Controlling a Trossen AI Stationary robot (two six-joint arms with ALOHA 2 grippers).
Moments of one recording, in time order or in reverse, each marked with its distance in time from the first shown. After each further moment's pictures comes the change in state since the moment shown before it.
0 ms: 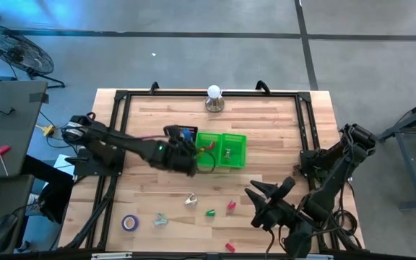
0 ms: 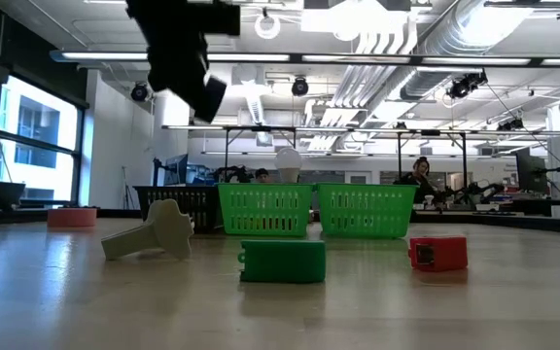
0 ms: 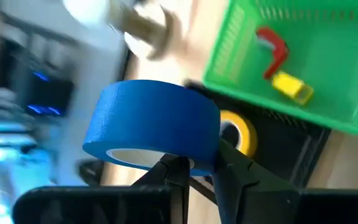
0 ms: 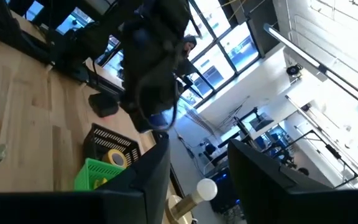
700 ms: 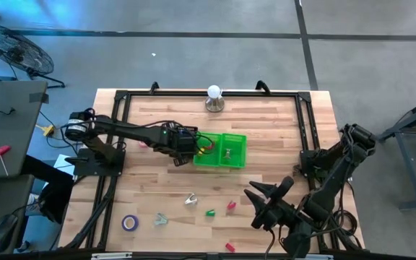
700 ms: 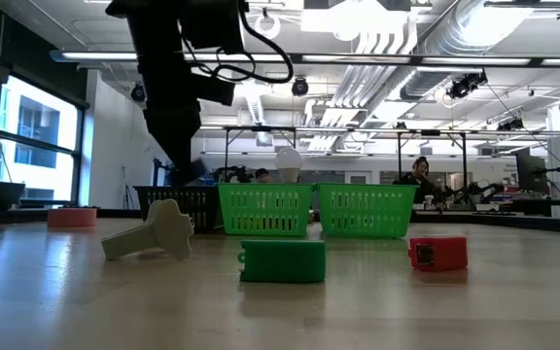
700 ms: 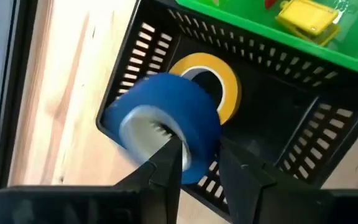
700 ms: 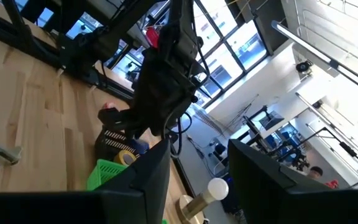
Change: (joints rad) left arm 0.204 0.000 -0.155 0.127 0.320 0.017; right arm 0.000 0.000 0.000 -0.050 -0.031 0.087
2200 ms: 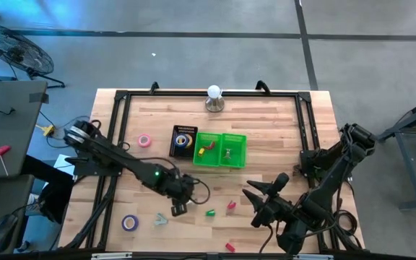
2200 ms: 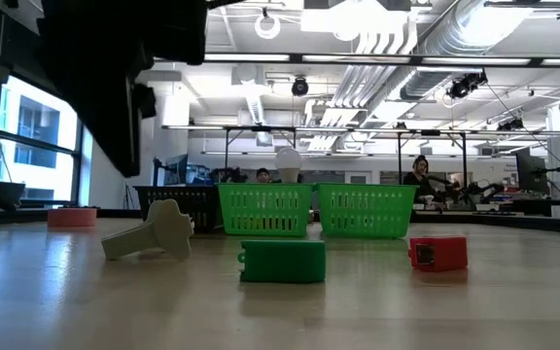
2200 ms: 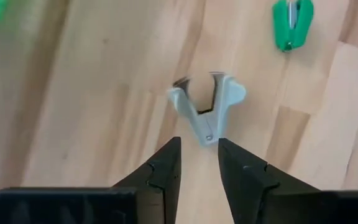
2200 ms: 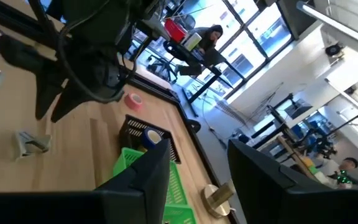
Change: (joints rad) left arm -0.431 0.062 -0.007 0.281 0.383 -0.422; right arm -0.027 0.000 -0.001 -0.198 -0.108 0.261
